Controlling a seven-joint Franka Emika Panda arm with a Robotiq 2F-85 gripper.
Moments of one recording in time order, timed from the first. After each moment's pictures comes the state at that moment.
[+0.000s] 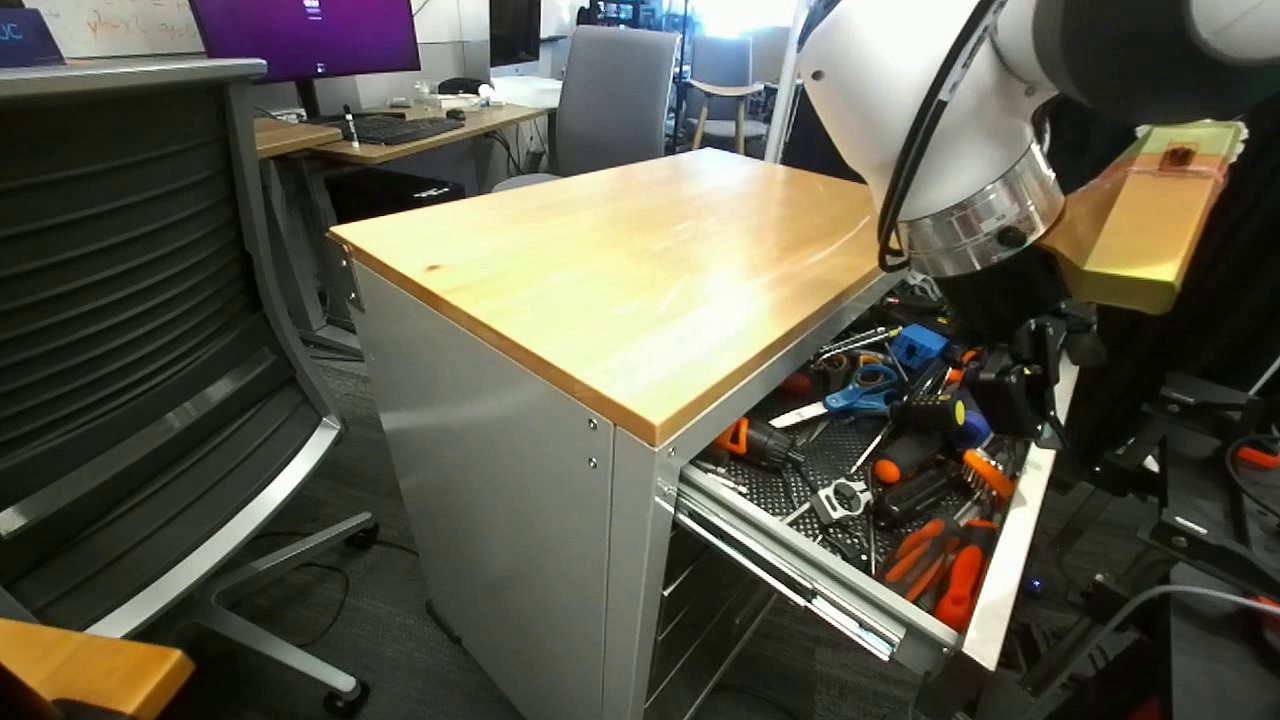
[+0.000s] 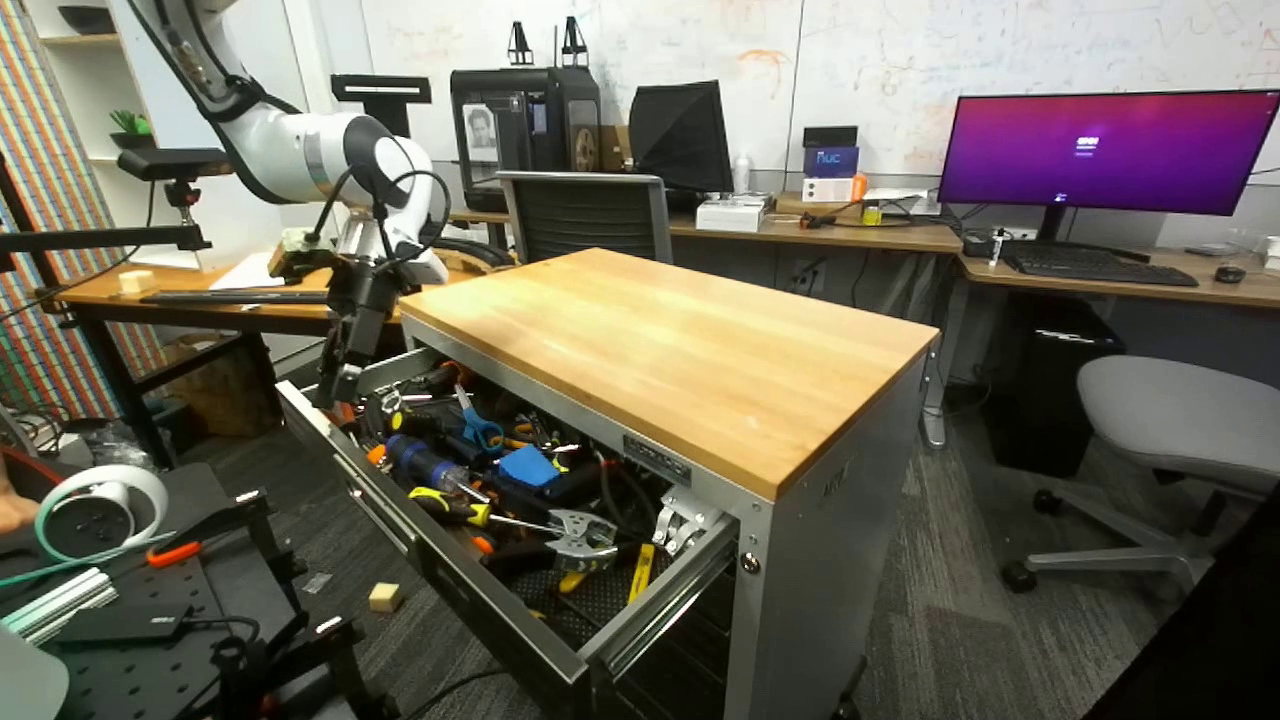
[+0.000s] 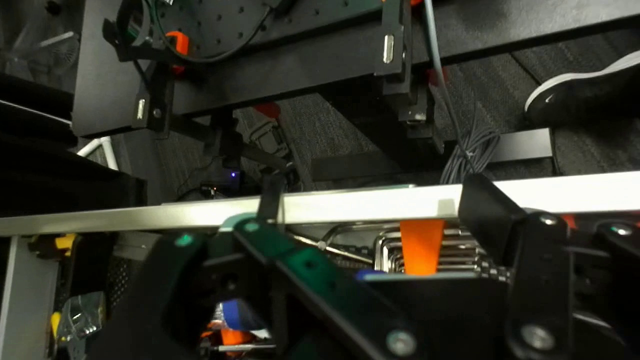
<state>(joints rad) 0.34 0.35 0.15 -2.22 -0.17 1.80 0.70</state>
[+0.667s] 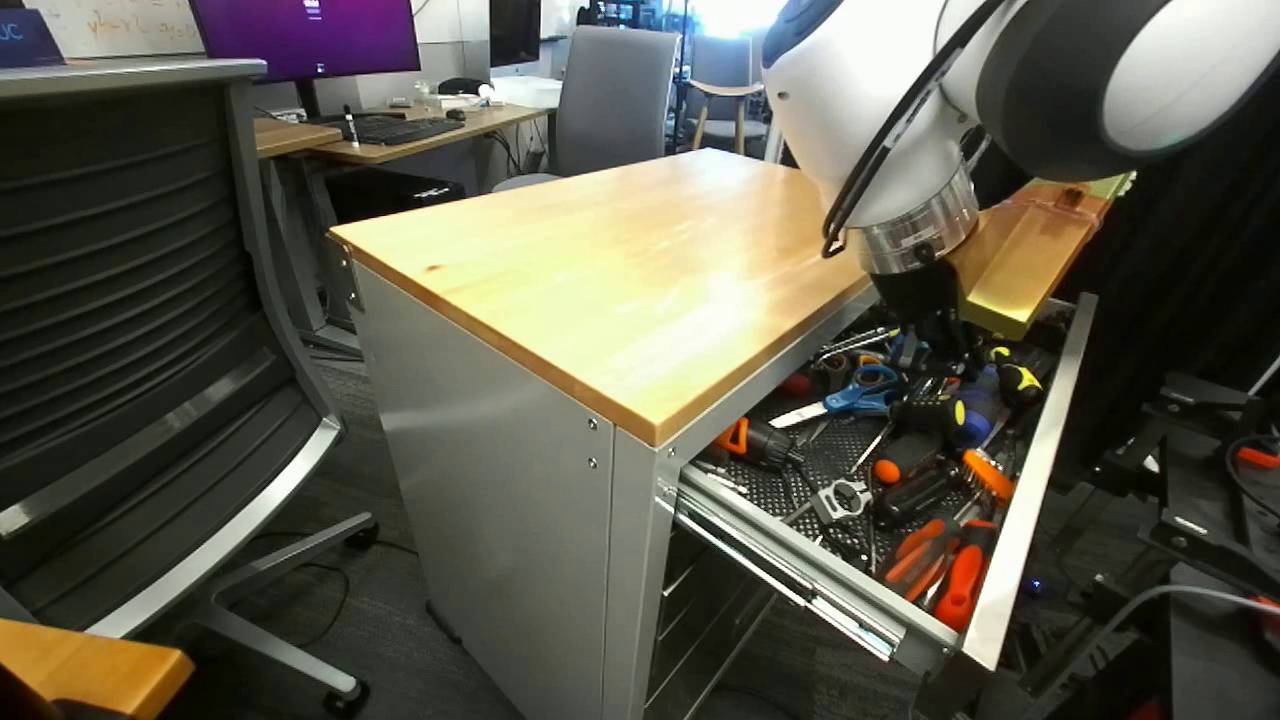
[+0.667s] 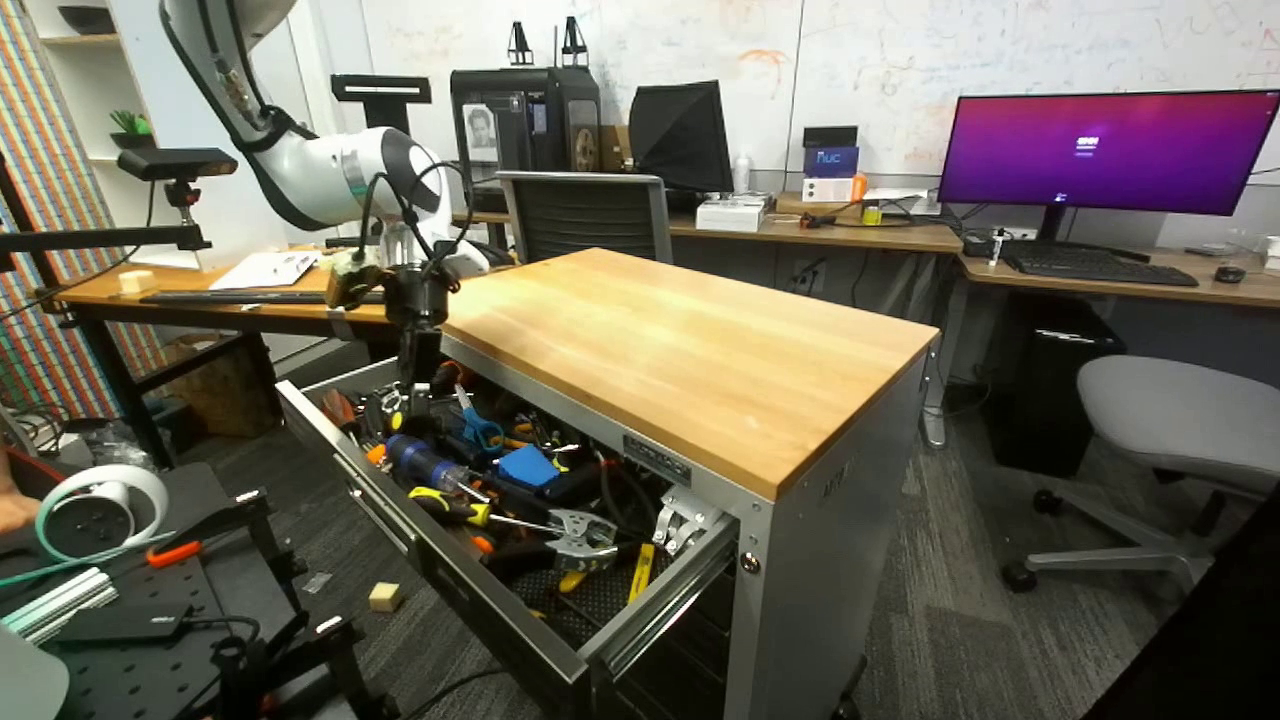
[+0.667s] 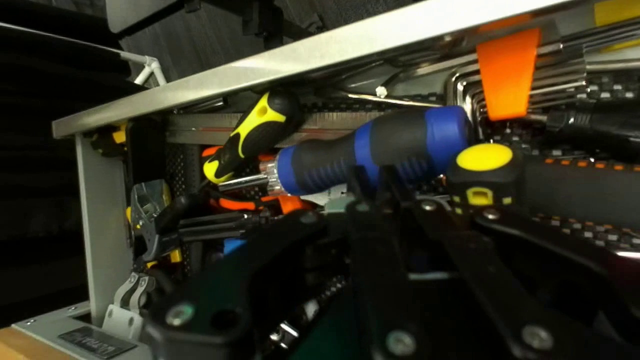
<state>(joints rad) 0.34 0.43 0.10 -2.14 -0.42 1.89 0.88</state>
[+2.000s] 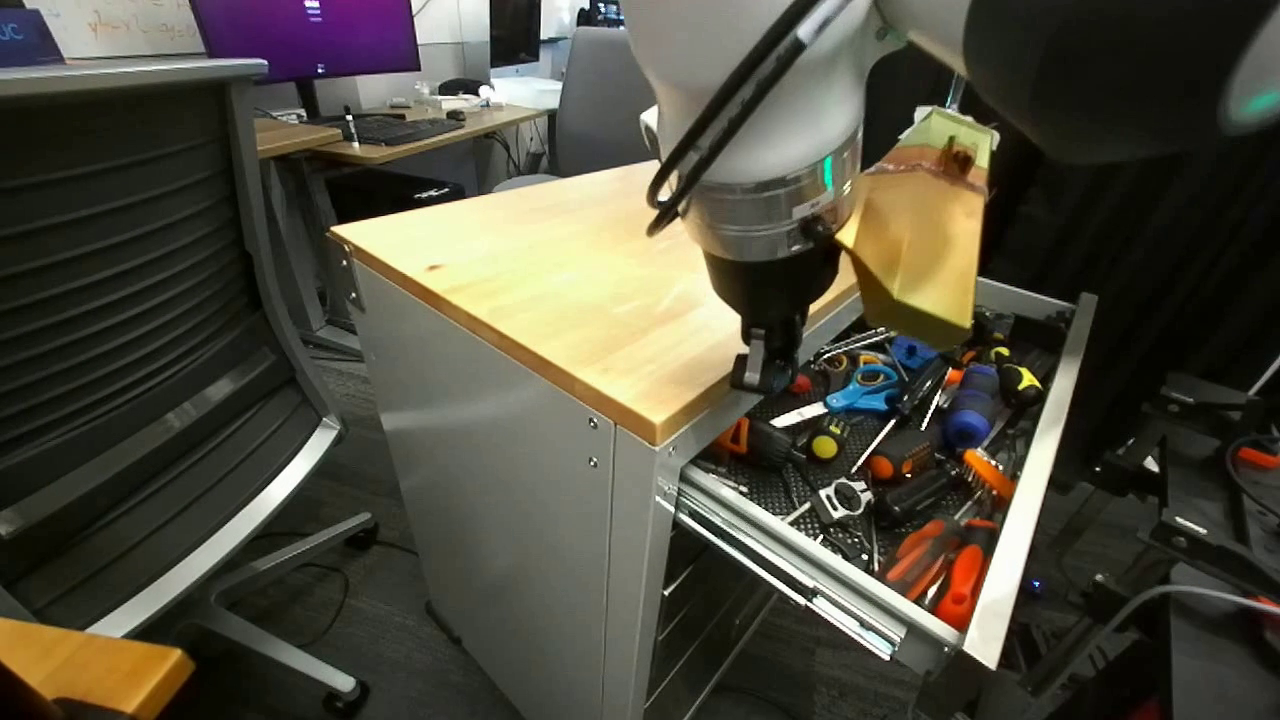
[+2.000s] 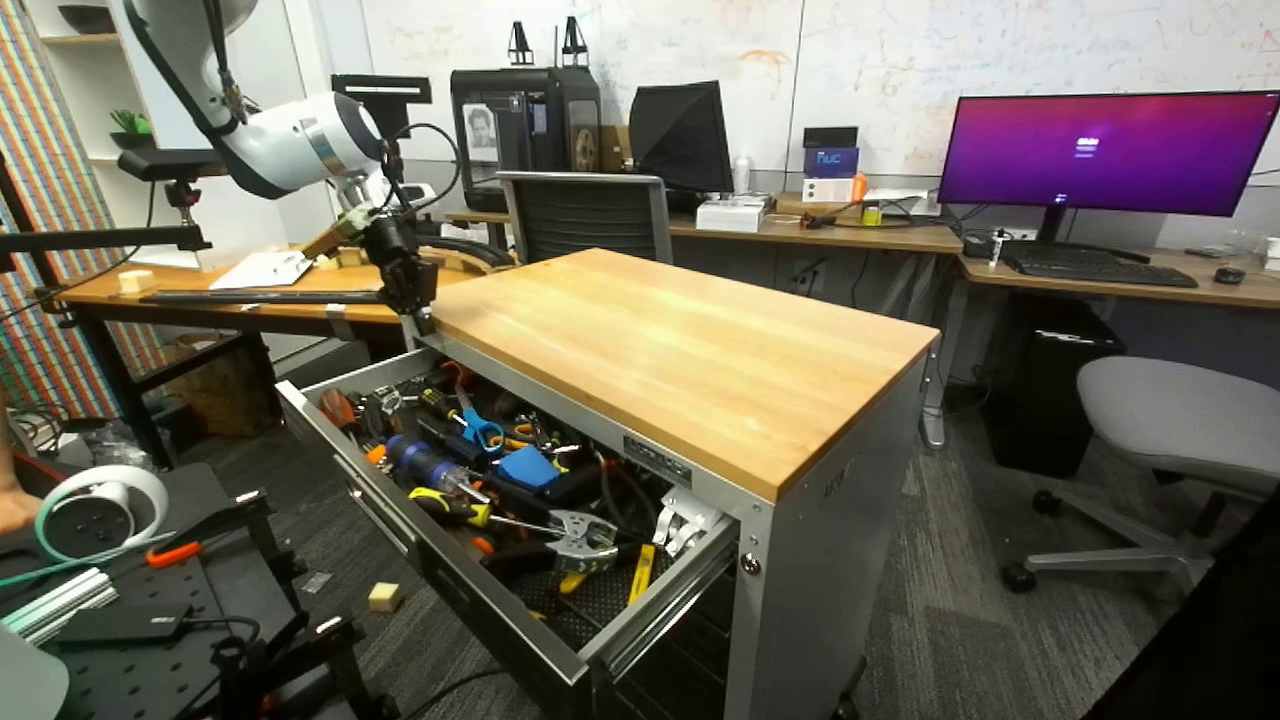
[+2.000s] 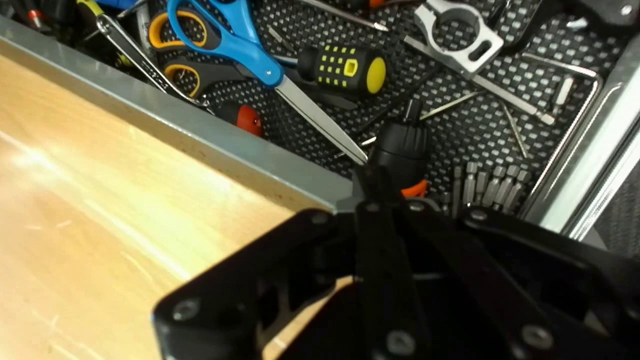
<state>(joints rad) 0.52 0.52 0.17 -1.86 -0.56 1.97 0.69</state>
